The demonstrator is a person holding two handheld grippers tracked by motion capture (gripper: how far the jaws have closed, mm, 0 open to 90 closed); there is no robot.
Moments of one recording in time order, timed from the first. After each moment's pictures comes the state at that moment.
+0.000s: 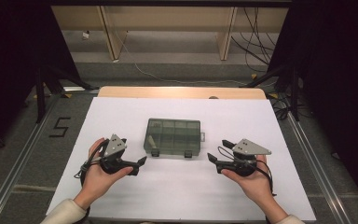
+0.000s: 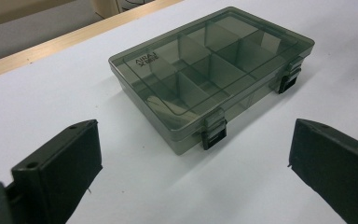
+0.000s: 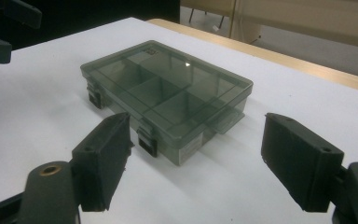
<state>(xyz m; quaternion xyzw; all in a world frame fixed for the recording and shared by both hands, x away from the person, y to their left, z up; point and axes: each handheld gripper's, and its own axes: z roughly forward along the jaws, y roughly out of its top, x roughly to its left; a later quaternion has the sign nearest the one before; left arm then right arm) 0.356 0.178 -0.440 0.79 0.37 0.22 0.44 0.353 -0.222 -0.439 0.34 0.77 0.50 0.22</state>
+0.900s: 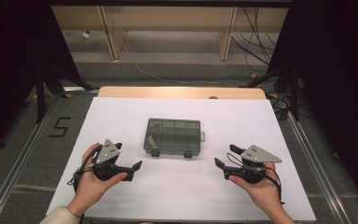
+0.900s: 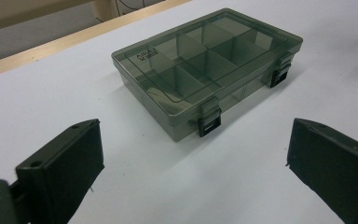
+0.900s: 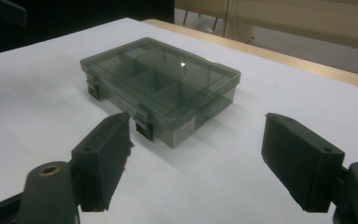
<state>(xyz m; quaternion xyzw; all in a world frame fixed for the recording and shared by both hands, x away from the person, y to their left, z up) 0.339 0.189 -0.441 0.78 0.37 0.23 0.45 0.335 -0.240 -0.441 0.35 0.75 0.51 0.23</state>
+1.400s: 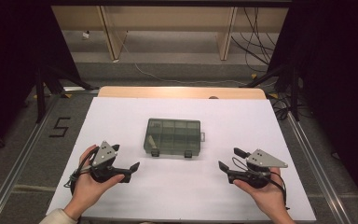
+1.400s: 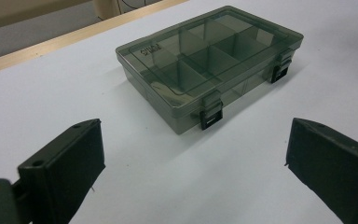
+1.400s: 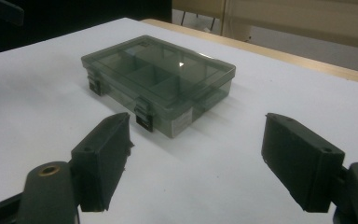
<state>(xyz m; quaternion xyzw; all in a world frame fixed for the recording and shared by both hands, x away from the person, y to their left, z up) 0.334 0.196 -0.442 0.78 0.37 0.22 0.45 0.323 -0.250 -0.442 0.36 0.75 0.50 0.23</state>
